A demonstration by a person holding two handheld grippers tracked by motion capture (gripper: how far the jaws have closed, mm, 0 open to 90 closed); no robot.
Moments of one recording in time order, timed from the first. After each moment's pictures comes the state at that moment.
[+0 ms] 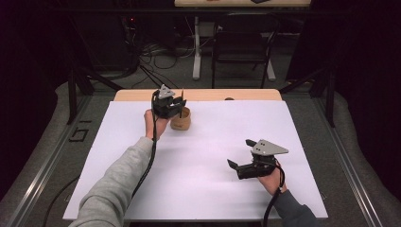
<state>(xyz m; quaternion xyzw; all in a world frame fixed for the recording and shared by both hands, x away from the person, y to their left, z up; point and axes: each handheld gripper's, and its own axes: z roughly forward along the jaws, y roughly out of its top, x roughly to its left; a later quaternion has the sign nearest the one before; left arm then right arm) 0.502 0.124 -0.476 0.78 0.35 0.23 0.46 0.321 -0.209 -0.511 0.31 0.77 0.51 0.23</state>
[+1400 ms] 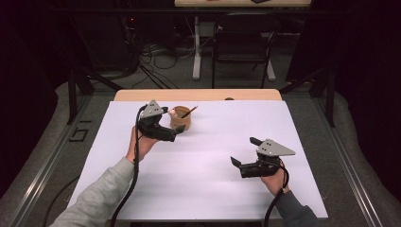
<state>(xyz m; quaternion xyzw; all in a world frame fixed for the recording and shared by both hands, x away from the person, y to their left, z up) 0.412 0.152 -0.452 0.80 0.27 0.19 0.50 0.316 -0.218 -0.503 0.32 0.75 0.53 0.25</state>
